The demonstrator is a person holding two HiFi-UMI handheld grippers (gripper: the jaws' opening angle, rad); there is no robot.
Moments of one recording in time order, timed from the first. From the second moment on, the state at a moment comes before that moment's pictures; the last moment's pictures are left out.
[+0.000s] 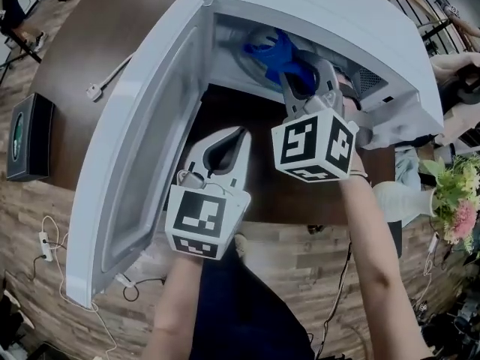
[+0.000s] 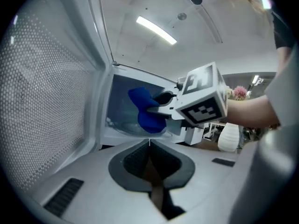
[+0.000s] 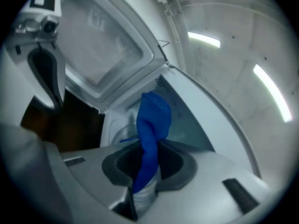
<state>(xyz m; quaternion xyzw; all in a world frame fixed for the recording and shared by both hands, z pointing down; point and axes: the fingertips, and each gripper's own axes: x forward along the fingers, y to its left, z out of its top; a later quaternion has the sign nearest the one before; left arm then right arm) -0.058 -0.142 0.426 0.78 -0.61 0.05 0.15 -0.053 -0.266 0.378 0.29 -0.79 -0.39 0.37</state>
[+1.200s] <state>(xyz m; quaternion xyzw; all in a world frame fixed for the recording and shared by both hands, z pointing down) -0.080 -0.162 0.431 0.77 -0.63 0.08 0.12 -0.144 -0.407 0.445 0.11 -0.51 -0.72 0.47</state>
